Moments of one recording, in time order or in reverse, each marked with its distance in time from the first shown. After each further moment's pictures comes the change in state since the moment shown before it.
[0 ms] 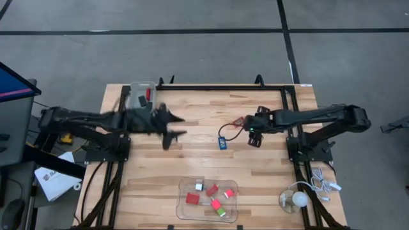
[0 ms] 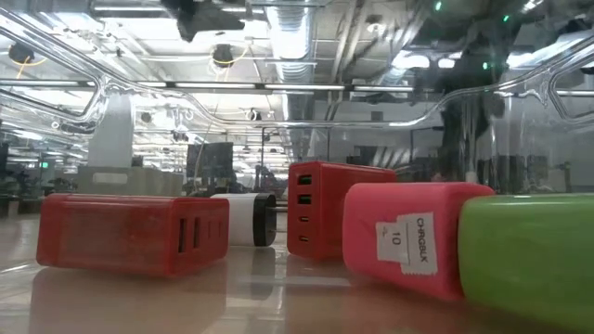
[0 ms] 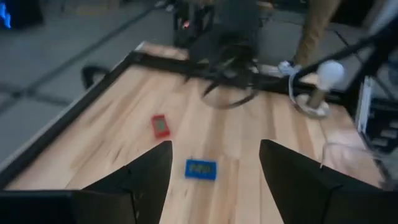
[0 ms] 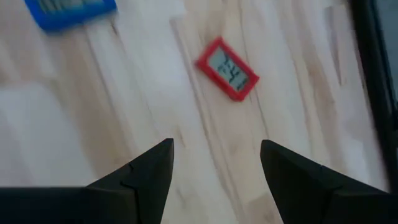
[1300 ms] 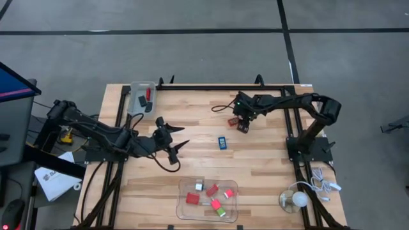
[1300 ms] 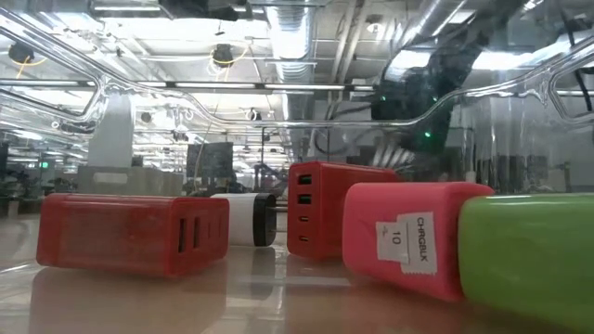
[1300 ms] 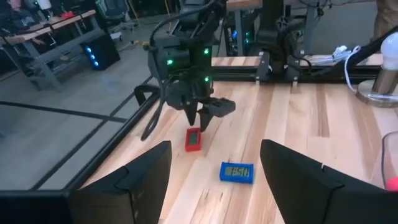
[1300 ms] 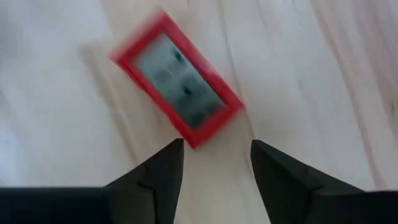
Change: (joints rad) left arm -0.355 0.148 -0.002 0.103 -0.596 0.065; right arm -0.444 0.384 0.012 0.379 -0.380 -0.276
